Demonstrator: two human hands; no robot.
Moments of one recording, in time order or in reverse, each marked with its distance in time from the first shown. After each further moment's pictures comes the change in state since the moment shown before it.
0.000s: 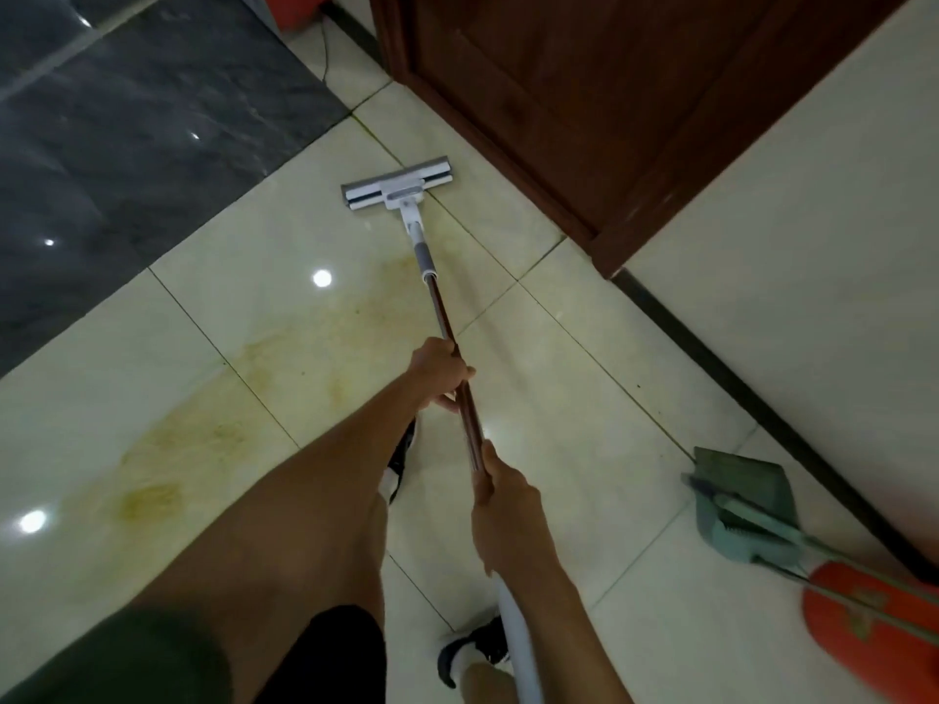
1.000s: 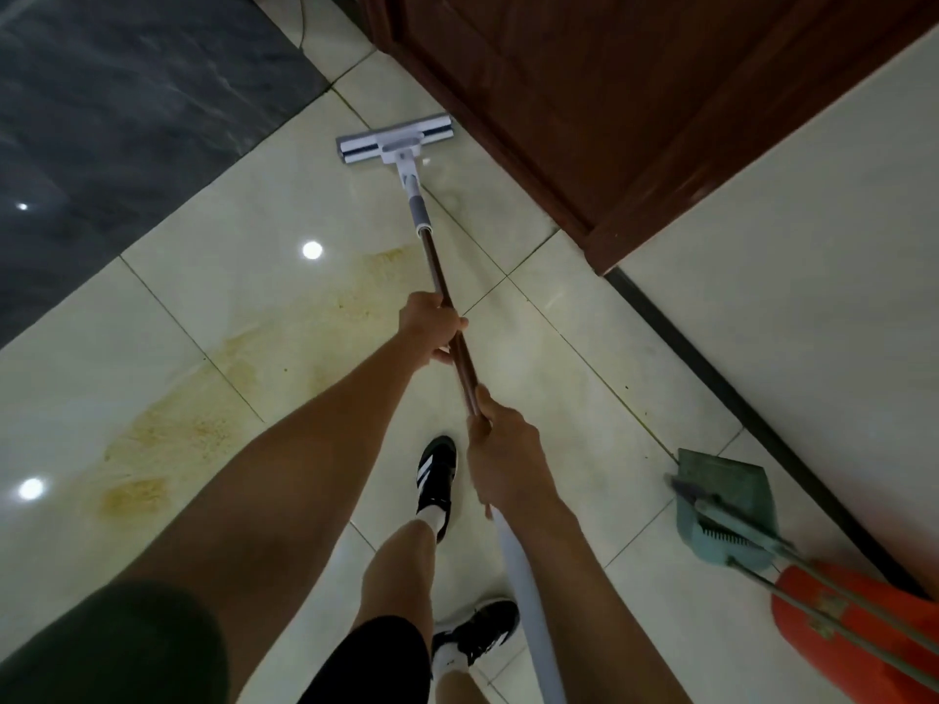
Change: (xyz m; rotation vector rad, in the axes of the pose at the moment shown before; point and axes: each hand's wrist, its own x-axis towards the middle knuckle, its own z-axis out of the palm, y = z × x) left_hand 0.075 0.085 -0.014 -0.184 0.131 -0.001; right_hand 0.083 -0.071 -0.074 0.016 -0.007 0.004
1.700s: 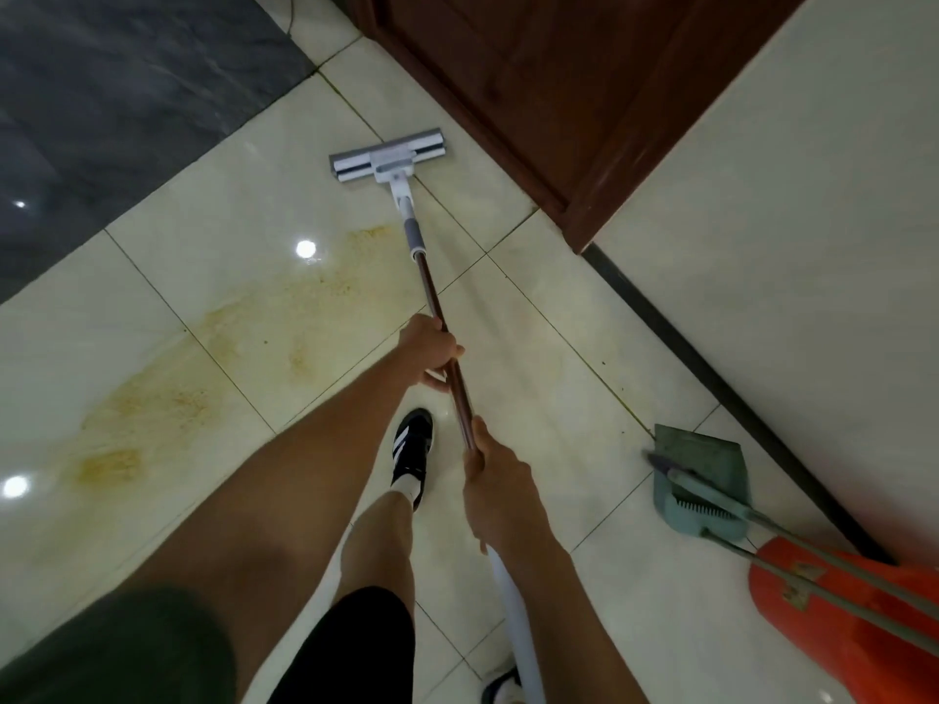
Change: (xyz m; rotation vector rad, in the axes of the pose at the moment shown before) left_hand -0.080 -0.080 0.069 0.117 -0.118 -0.068; right_hand -0.081 0.128 0.005 -0.130 -0.048 0.007
